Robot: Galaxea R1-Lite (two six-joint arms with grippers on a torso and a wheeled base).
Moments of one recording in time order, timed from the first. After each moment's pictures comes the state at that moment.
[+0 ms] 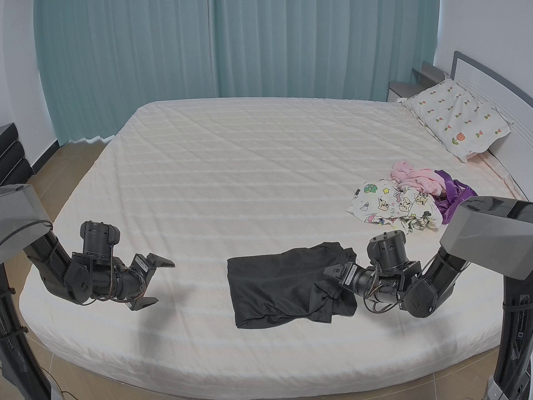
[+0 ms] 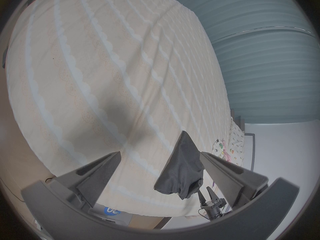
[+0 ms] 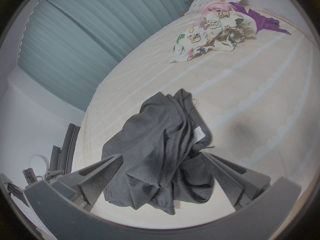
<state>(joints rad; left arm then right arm) -0.05 2.05 -0.63 -0.62 -0.35 -1.06 0.44 2.29 -0.80 -0.82 -0.05 0.80</state>
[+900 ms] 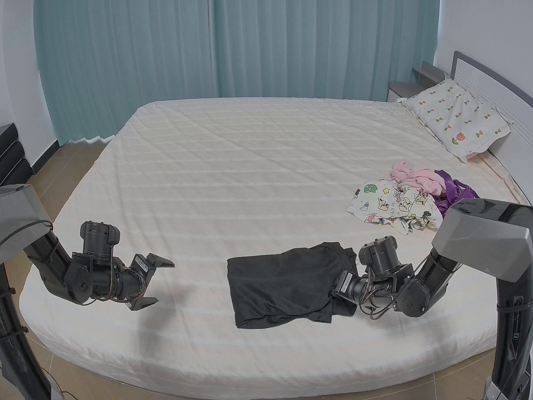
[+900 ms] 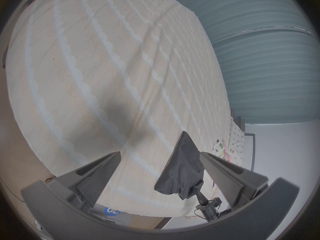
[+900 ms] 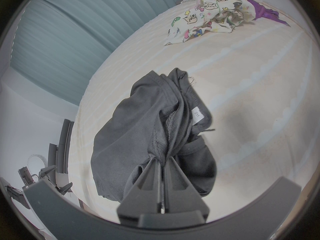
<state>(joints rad) -0.05 2.05 -0.63 -0.62 -0.35 -1.06 0.46 2.33 -0.85 -0.71 -0.03 0.84</state>
